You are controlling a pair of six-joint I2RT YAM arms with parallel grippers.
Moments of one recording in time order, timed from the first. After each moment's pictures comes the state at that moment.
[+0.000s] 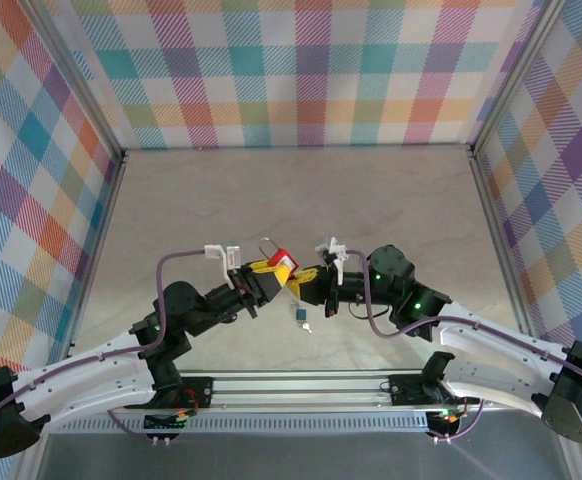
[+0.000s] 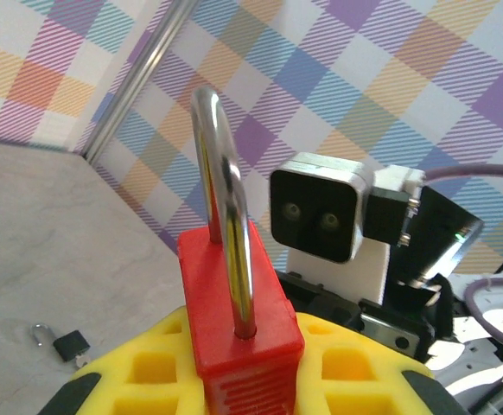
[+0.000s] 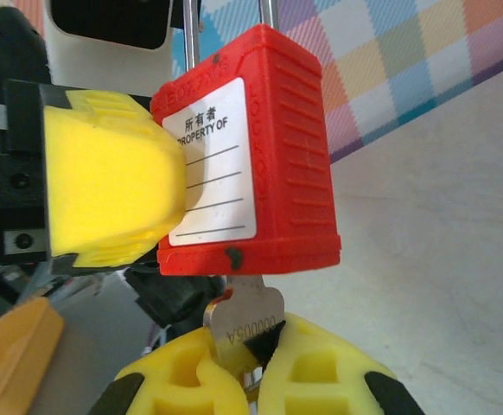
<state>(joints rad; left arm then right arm) -1.02 0.70 0.48 0.38 0.01 -0.65 0.90 0.96 0.63 0.23 -0.54 0.40</state>
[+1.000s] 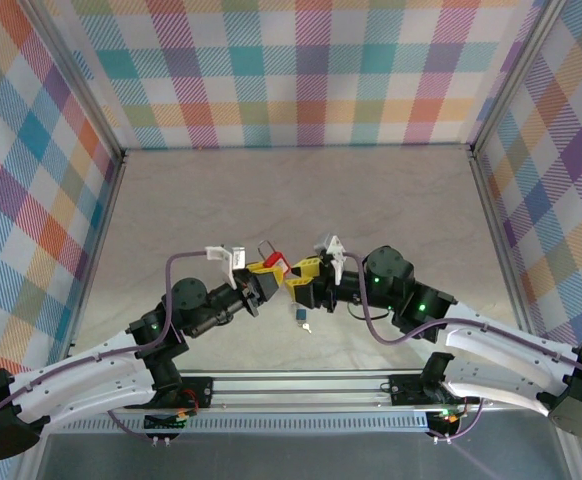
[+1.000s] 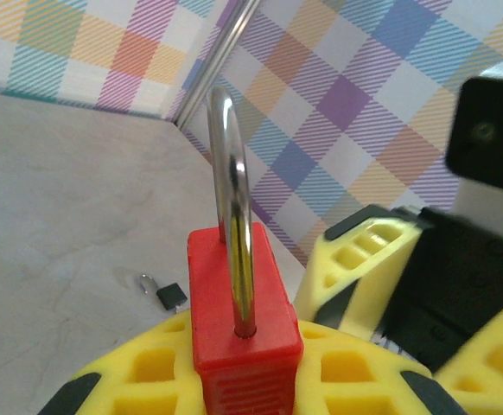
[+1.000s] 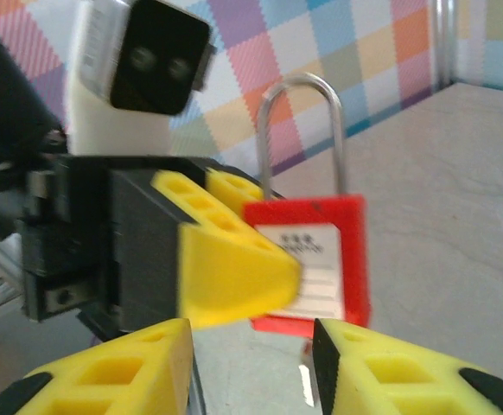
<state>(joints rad) -1.01 0.70 0.52 0.14 -0.11 -0.59 0.99 0.94 0.70 0.08 -0.29 0.28</state>
